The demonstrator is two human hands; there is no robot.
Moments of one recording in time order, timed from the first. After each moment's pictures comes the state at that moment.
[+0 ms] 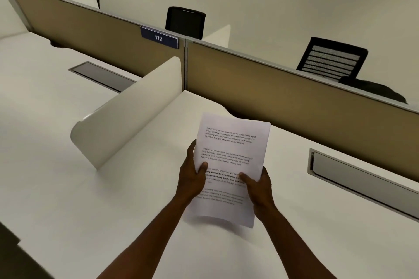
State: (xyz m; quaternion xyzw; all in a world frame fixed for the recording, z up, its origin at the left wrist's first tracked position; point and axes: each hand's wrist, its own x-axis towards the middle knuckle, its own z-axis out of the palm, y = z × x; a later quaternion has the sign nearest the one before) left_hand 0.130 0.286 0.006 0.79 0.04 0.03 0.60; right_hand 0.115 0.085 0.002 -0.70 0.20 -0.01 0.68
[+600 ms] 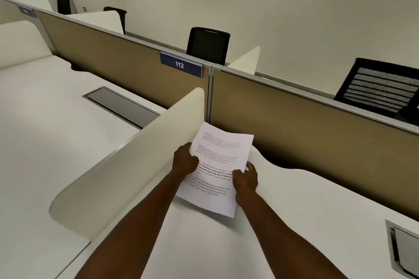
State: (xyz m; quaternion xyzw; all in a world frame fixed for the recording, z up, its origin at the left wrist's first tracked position) left_hand 0.412 0.404 -0.013 0.87 0.16 -0.02 0.47; right_hand 0.386 0.225 -0.029 -0.70 0.28 -0.01 0.66
